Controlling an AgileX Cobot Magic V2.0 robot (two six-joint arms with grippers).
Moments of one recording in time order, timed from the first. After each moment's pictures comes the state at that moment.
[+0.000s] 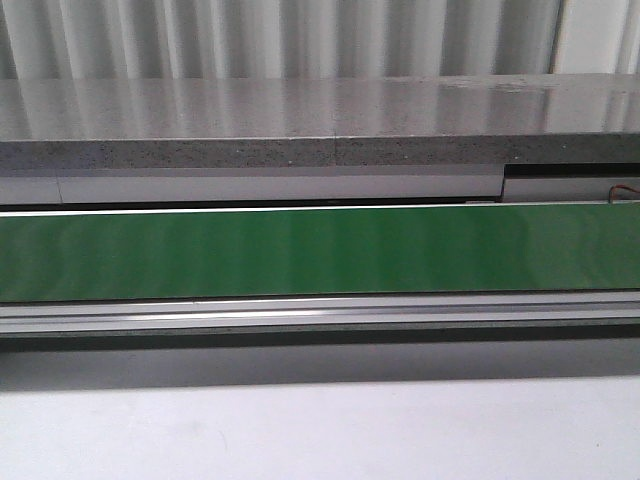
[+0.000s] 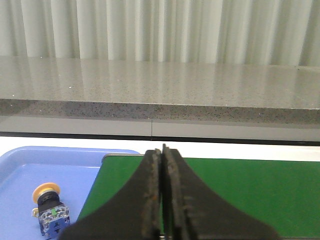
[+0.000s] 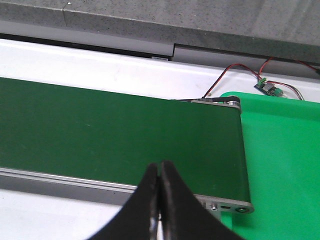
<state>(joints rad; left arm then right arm) -0.01 0.00 0.00 0.11 0.06 -0.13 -0.26 0.55 -0.57 0.46 0.59 -0.55</state>
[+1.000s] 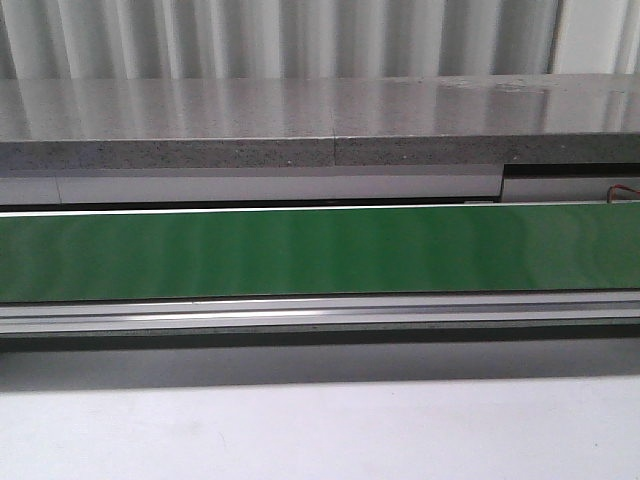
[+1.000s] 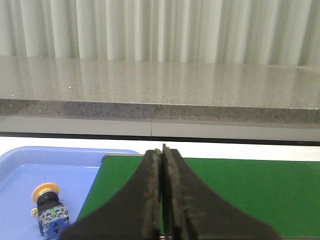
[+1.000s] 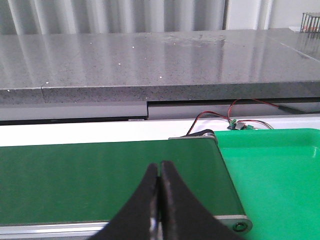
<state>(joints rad) -0.01 0.00 0.00 0.11 0.06 -0.14 -0.06 0.14 -0.11 -0.06 0.09 0.13</state>
